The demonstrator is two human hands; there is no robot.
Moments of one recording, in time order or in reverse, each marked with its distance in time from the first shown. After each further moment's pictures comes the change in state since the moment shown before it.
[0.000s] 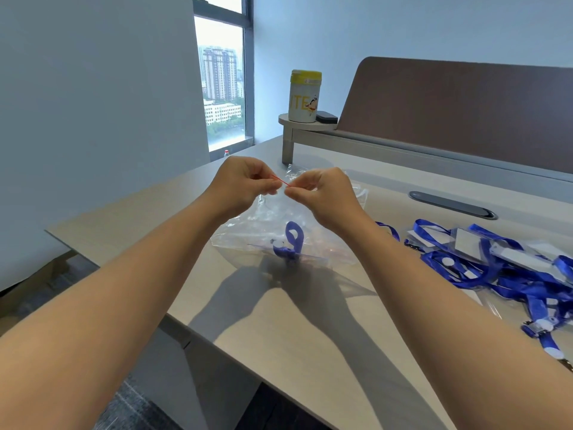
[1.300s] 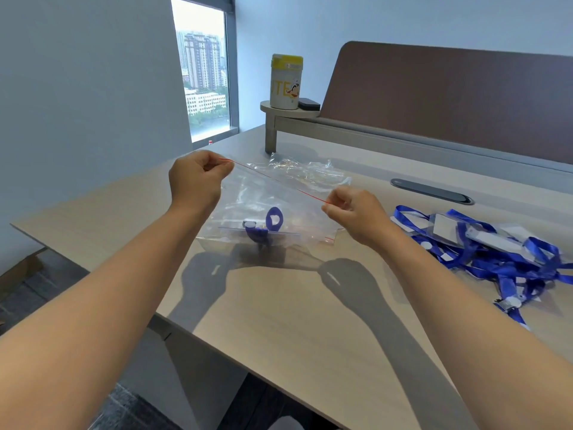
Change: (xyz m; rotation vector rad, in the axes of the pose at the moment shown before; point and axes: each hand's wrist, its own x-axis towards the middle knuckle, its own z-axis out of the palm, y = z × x) left_hand -0.007 -0.021 0.012 -0.145 0.435 -0.144; right_hand -0.031 0.067 -0.034 -0.147 -0.095 0.120
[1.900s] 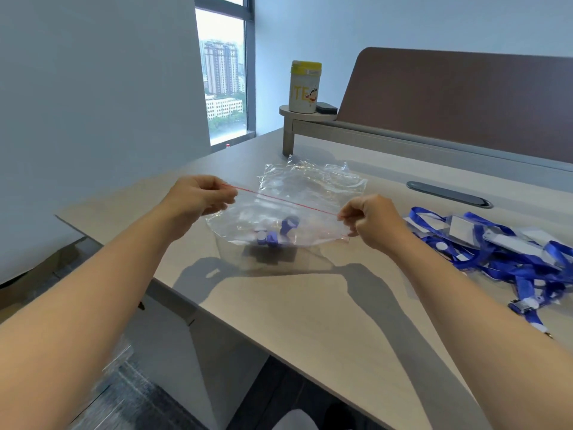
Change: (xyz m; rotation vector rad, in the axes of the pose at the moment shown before) left_hand 0.000 -0.025 -0.052 -0.128 -0.485 -0.252; right_hand -0.011 0.000 0.003 0.018 -0.023 0.098
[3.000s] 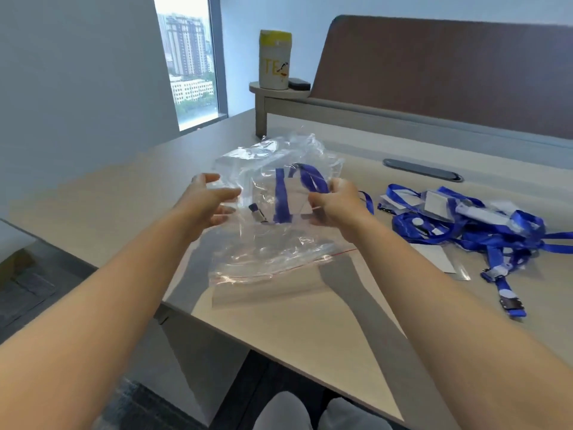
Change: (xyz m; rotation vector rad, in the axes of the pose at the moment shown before) left_hand 0.007 -0.021 0.043 -0.134 0.025 -0.289; right_hand 0.009 -0.011 0.036 0.631 -0.034 0.329
